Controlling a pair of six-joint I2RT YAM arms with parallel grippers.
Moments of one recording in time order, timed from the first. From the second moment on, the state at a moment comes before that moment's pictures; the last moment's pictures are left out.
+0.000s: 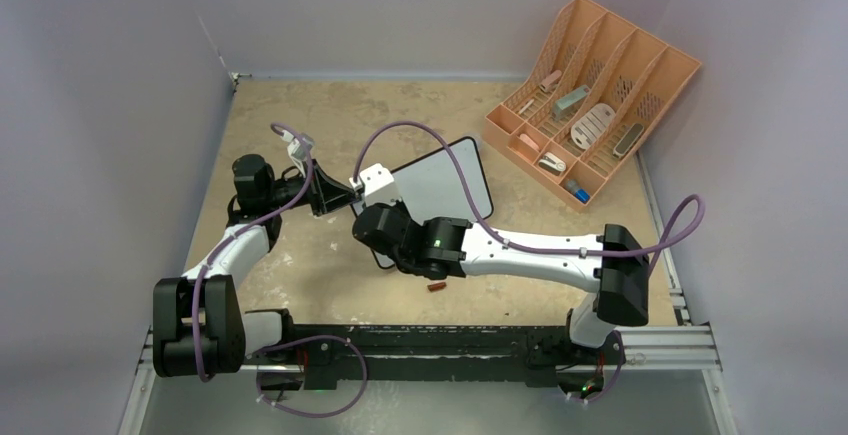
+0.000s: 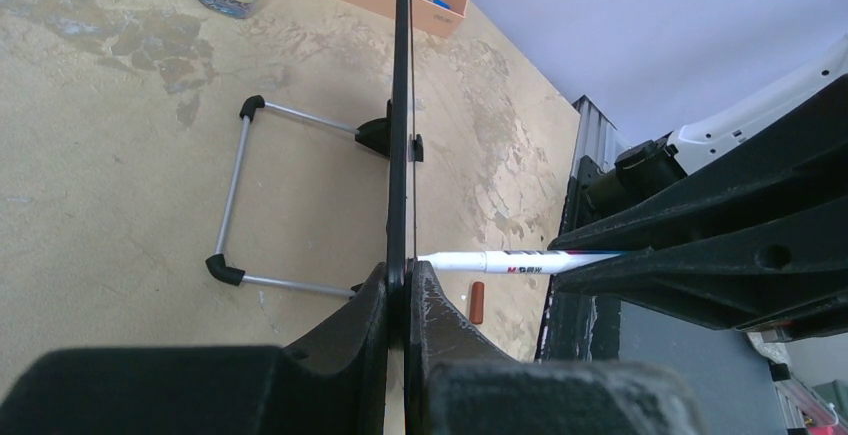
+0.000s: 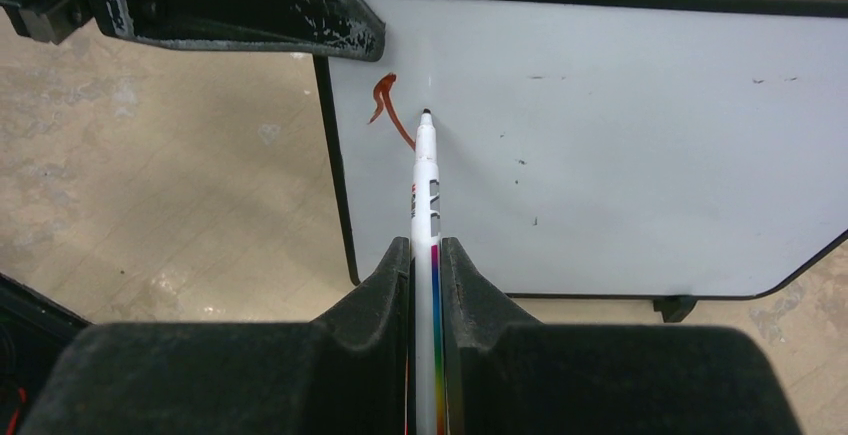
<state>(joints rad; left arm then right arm) 0.06 1.23 0.53 0.45 1.25 -0.38 1.30 1.66 1.40 -0.49 0.69 0.44</state>
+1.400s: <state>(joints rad) 0.06 1.23 0.53 0.45 1.24 -0.38 1.27 1.62 1.35 -0.49 0.67 0.48</state>
